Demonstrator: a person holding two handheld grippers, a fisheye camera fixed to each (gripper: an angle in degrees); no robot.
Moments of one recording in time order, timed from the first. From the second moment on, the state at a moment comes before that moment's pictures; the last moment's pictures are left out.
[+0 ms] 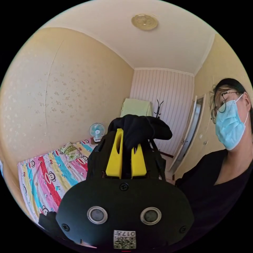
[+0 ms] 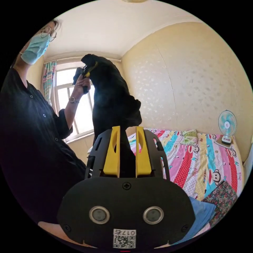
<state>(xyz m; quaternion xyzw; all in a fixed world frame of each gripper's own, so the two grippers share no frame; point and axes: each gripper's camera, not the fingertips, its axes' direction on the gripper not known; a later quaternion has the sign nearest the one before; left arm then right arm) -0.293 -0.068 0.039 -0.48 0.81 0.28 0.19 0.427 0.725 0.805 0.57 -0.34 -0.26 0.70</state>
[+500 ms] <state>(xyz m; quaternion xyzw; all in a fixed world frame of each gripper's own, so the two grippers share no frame) -0.276 -0.142 0.129 -0.51 0.80 0.23 0.23 0.436 0.719 0.598 0.65 -0.43 -0.27 0.56</state>
